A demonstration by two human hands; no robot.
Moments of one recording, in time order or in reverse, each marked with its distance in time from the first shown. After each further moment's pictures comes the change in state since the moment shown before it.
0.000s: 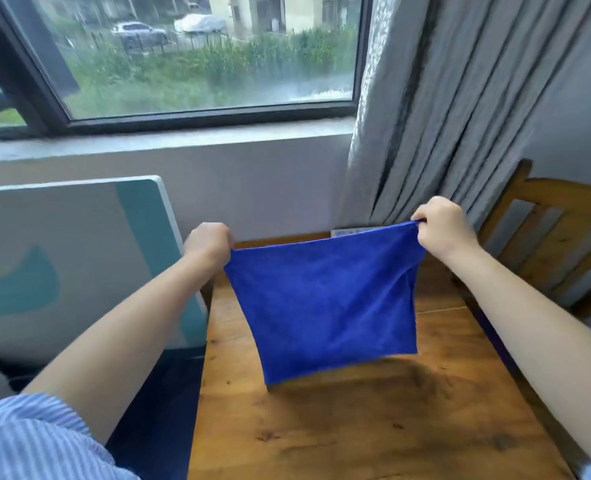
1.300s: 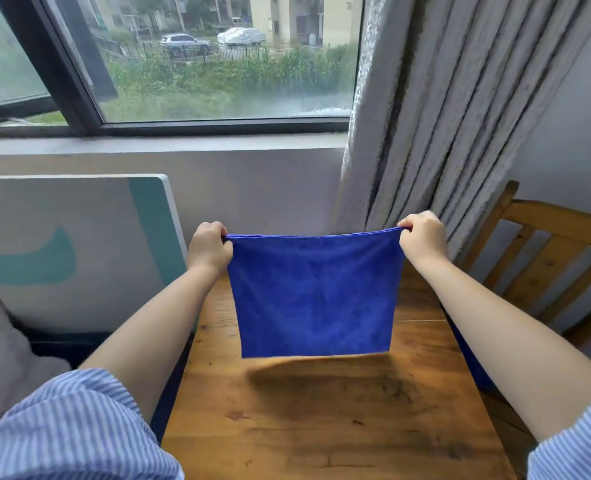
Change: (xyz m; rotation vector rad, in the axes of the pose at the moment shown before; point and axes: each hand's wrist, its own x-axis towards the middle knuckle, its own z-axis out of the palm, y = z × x) left_hand -0.053 0.049 0.005 -0.431 0.352 -0.129; right_hand -0.001 0.036 -0.016 0.304 0.034 0.113
